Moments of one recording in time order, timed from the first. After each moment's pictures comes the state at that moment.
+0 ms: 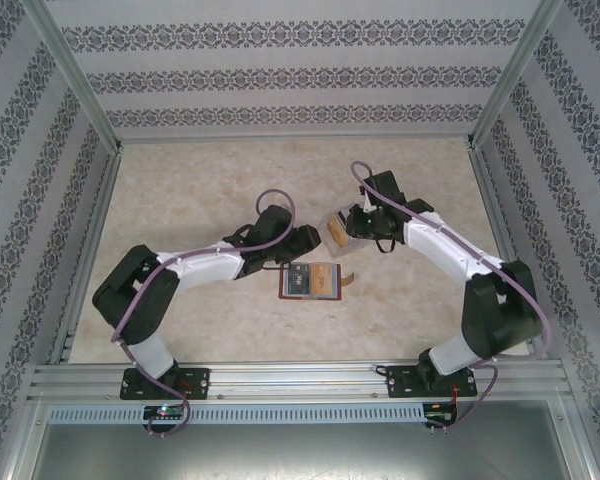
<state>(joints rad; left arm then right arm) -0.67 1.73 0.99 0.06 0.16 -1.08 0.36 1.55 1.11 -0.59 -0.09 0.41</state>
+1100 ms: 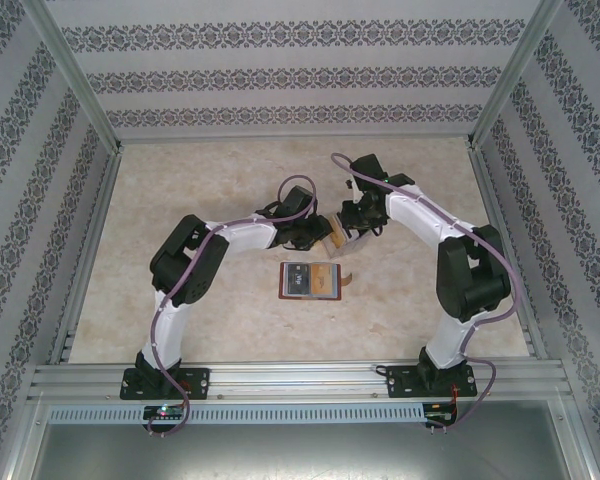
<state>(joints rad) -0.63 2.12 1.40 -0.13 0.24 -1.14 0.35 1.78 1.35 -0.76 -0.08 0.26</state>
